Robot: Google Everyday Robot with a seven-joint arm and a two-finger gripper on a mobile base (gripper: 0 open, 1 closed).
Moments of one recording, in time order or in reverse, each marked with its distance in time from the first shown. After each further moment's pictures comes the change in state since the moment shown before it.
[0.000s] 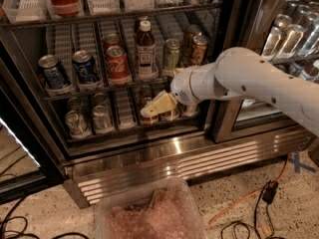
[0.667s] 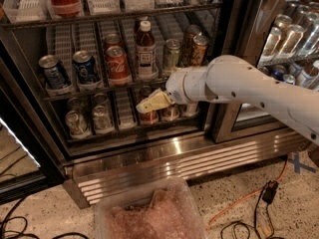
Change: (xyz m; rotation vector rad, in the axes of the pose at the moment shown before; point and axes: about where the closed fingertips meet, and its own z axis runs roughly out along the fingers) arm -0.004 -0.013 0.020 0.078 -0.038 0.032
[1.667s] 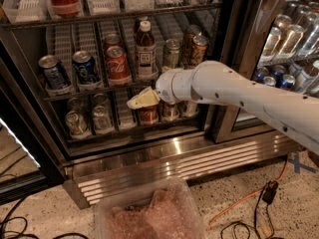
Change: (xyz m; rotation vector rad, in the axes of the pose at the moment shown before) arm -0.009 -0.005 0.046 0.004 -0.065 0.025
